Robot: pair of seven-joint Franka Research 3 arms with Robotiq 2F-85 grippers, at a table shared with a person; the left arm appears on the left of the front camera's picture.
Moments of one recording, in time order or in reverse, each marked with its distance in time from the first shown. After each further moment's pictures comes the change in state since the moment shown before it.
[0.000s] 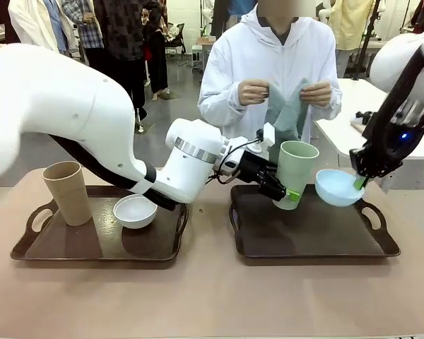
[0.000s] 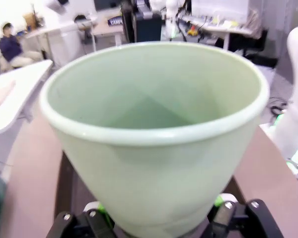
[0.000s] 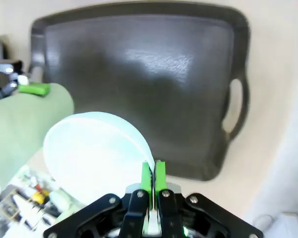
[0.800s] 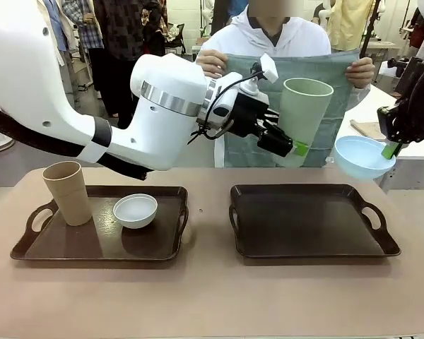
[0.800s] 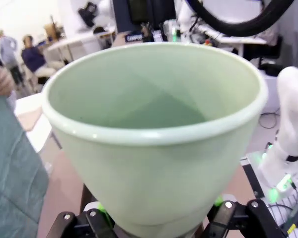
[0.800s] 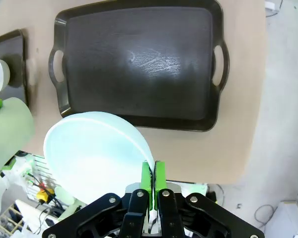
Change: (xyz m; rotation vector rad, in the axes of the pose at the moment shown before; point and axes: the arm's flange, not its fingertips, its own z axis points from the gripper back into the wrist) left arm 0.125 -0.080 0.075 0.131 -0.012 -0.021; right arm -0.073 0.042 0.092 -0.076 -0.069 -0.053
